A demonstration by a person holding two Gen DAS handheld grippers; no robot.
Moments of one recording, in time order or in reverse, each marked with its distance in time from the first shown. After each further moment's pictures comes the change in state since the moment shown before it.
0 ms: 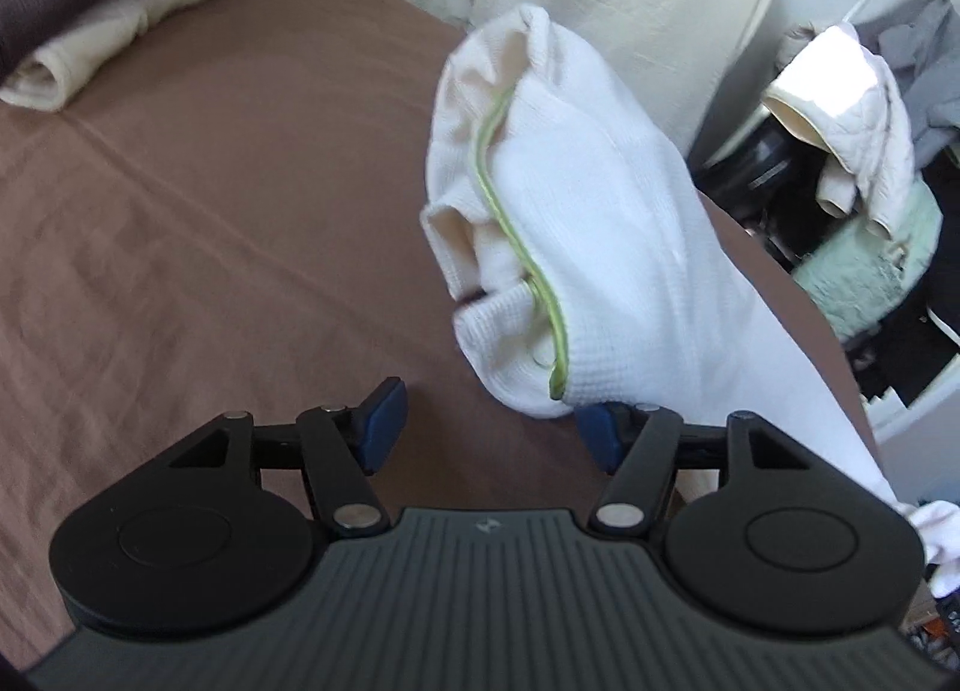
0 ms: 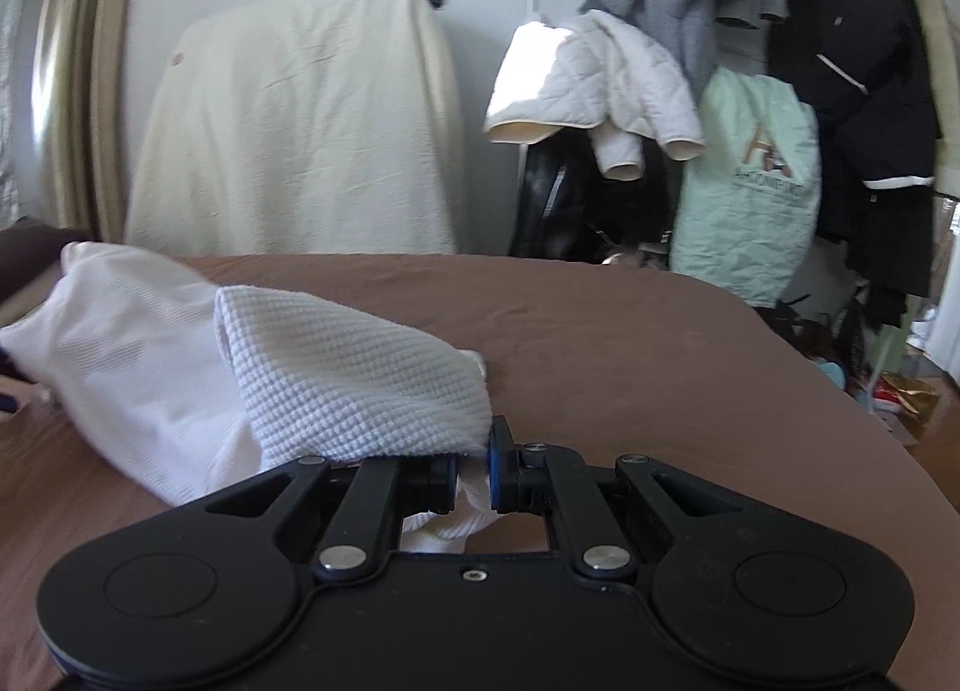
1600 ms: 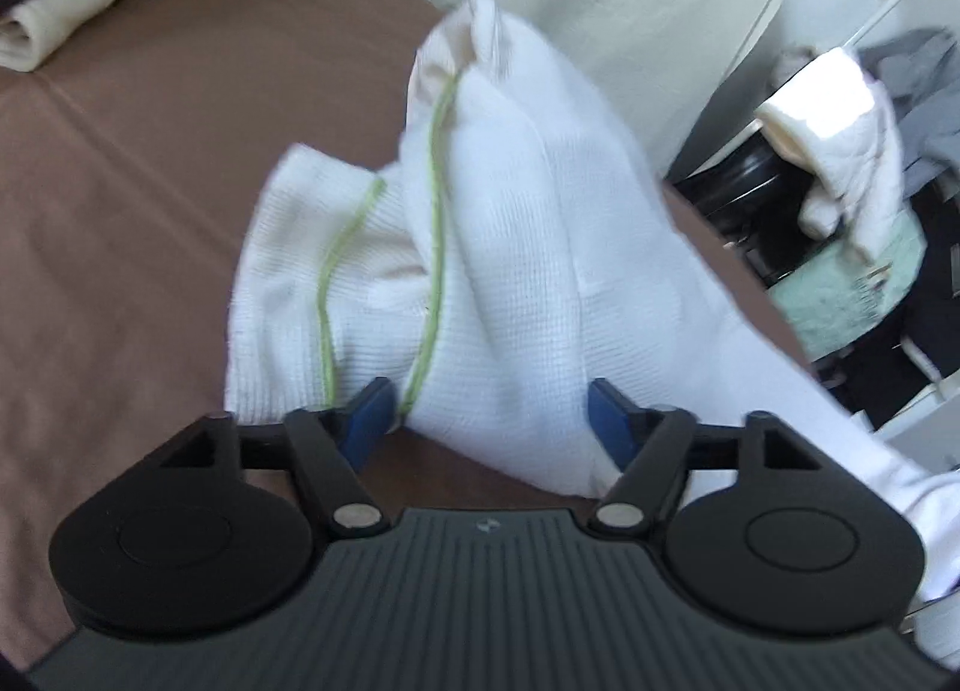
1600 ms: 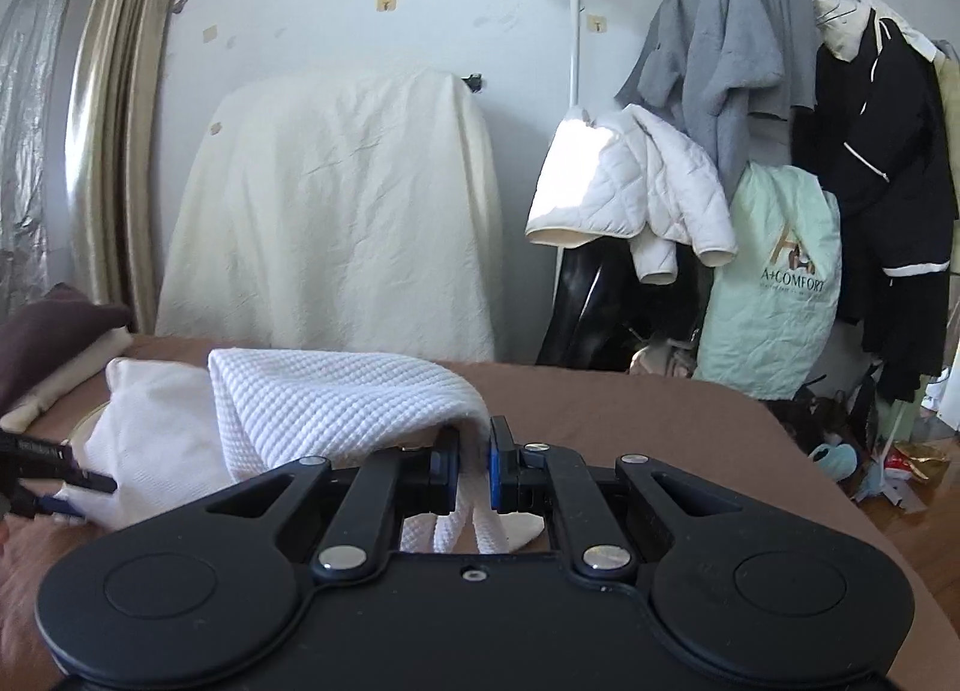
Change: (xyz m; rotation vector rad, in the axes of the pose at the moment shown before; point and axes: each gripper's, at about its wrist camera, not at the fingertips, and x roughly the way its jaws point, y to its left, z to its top) left arm 0.022 -0.011 0.005 -0.069 0.021 -0.031; right arm -0.027 0.046 0.080 -0.015 -0.140 0.014
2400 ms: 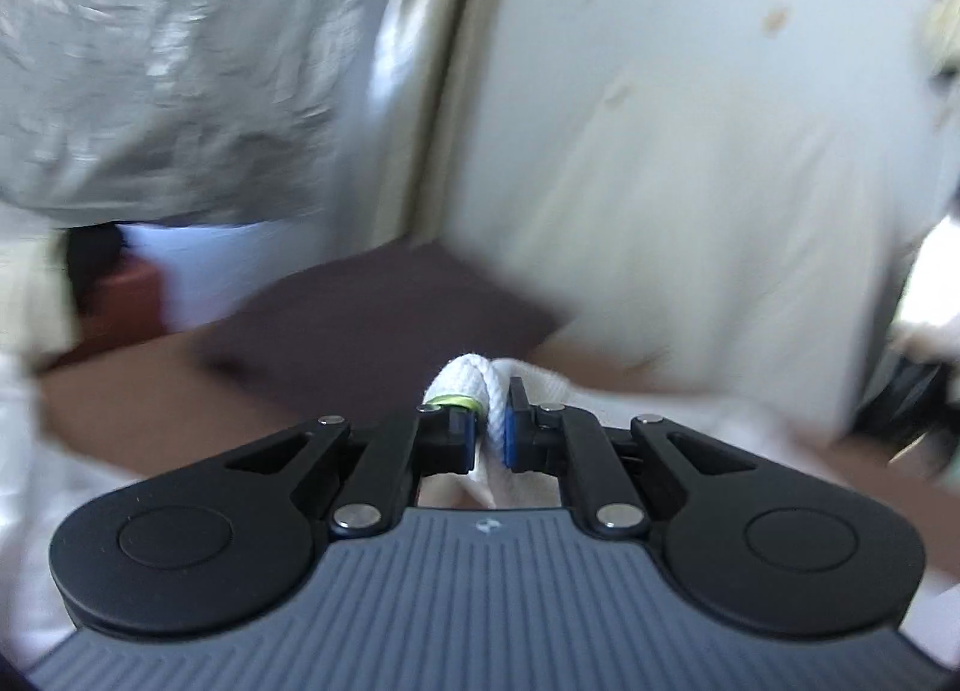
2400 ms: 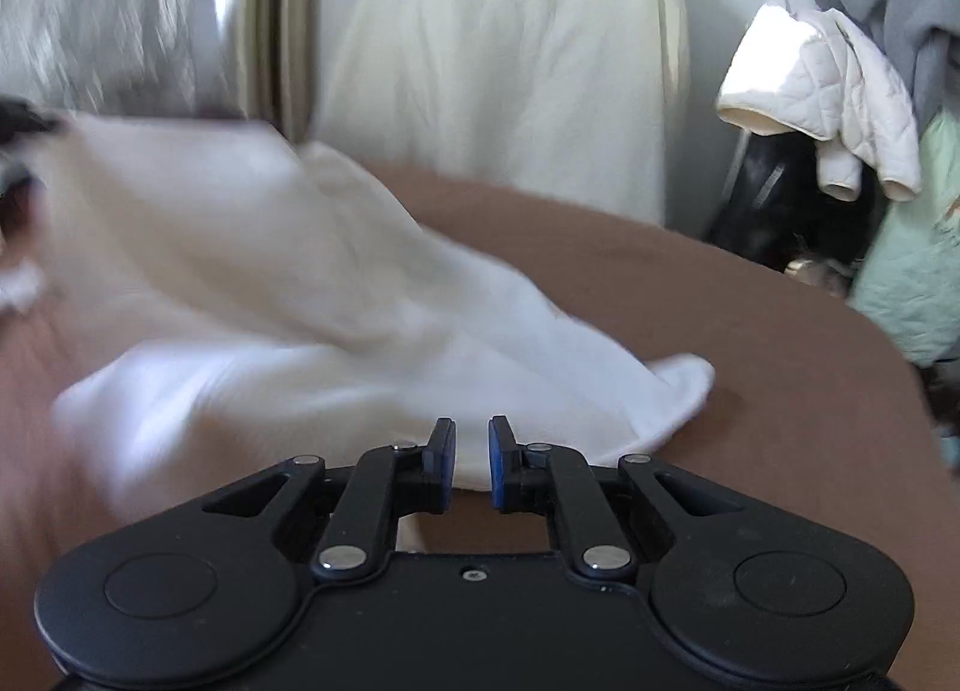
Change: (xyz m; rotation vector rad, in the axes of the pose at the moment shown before) left arm -0.225 0.037 0.037 0.183 -0.568 0.514; right arm 0.028 0.053 -0.038 -0.227 0.349 0.263
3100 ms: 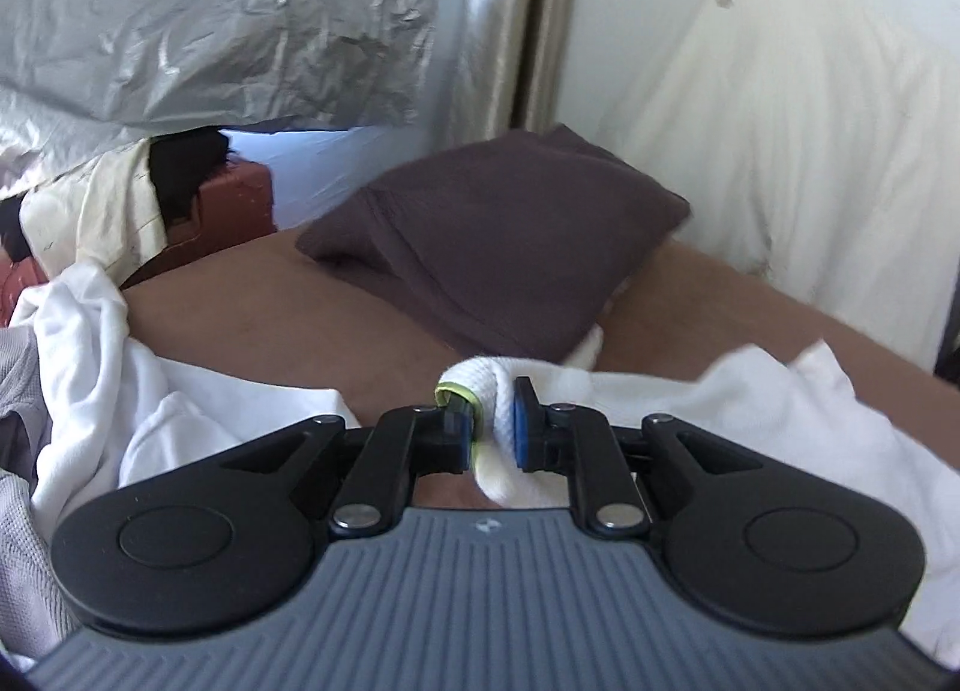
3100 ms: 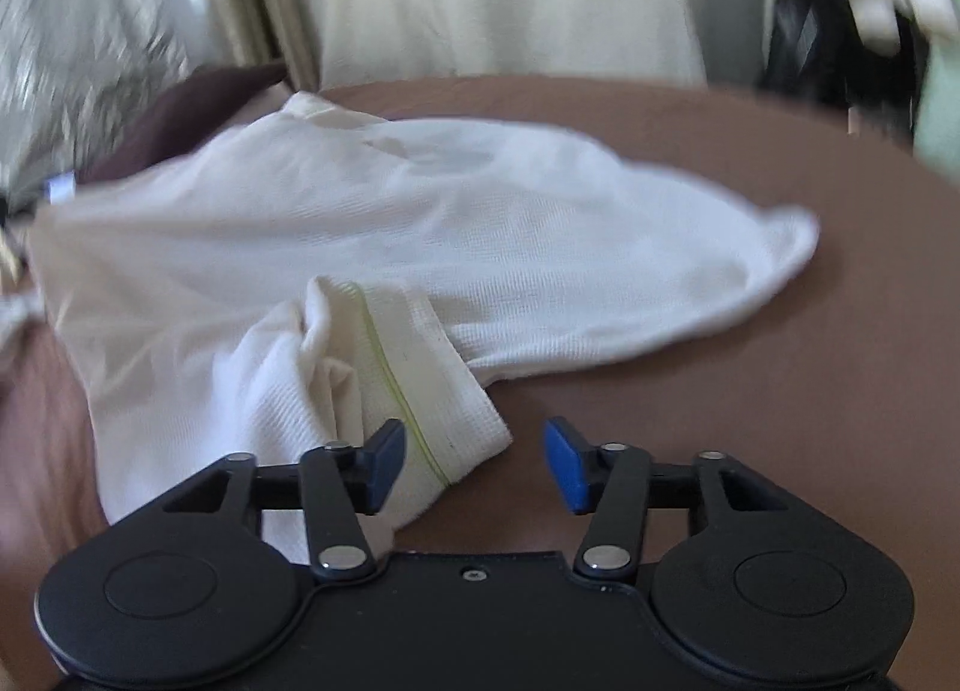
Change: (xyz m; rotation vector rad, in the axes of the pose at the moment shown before) left arm 0.020 0.042 -0.011 -0.069 0.138 0.122; right arm 0.057 -0.001 -0.037 0.259 0.132 0.216
